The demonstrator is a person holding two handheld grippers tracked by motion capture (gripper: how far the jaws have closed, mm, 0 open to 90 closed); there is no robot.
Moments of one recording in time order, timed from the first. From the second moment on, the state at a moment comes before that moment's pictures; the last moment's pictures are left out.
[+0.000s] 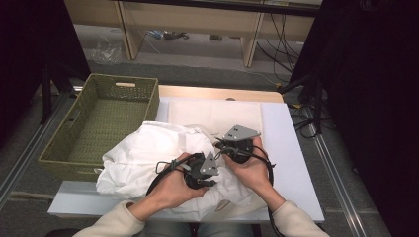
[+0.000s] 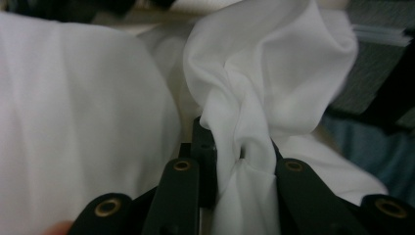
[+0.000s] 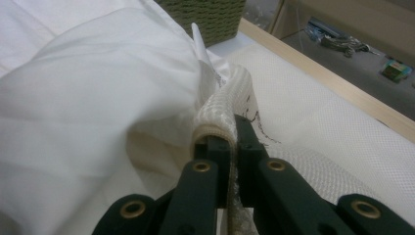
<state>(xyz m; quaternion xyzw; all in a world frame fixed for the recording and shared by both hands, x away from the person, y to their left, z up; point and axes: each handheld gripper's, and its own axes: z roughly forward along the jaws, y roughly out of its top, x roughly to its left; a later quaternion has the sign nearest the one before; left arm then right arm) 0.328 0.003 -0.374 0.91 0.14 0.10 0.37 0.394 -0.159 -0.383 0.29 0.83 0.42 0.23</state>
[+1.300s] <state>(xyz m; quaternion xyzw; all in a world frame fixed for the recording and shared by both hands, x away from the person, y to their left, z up) 0.403 0.025 -0.379 0.90 0.21 0.18 0.33 0.391 -0.162 -0.374 0.30 0.81 0.45 0.23</state>
